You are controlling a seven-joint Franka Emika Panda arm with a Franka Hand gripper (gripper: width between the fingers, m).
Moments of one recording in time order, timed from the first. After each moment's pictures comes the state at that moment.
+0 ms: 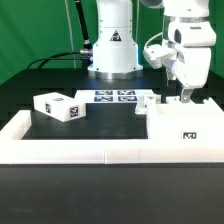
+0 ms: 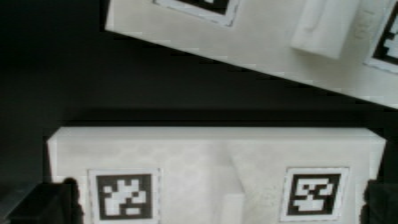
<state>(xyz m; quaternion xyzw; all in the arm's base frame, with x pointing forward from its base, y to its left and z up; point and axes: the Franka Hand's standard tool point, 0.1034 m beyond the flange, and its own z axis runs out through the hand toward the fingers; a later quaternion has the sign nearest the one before) 0.411 0.115 0.029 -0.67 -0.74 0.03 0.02</state>
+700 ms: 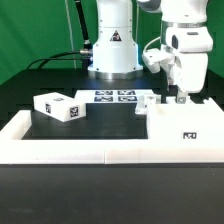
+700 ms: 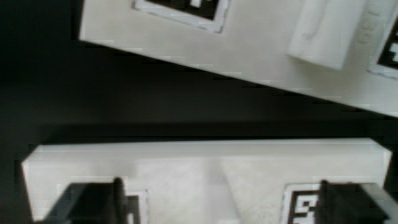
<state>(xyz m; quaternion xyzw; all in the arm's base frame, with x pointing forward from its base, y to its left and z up) 0.409 0.111 0.022 -0.68 -0.73 0.03 0.03</state>
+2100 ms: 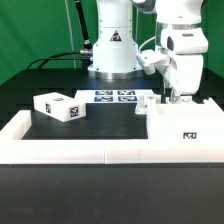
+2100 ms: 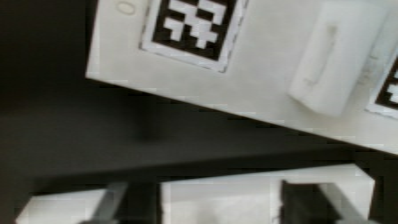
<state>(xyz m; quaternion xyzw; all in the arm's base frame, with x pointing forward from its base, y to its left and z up) 0.412 0.102 0.023 -0.67 -0.75 0.03 0.03</state>
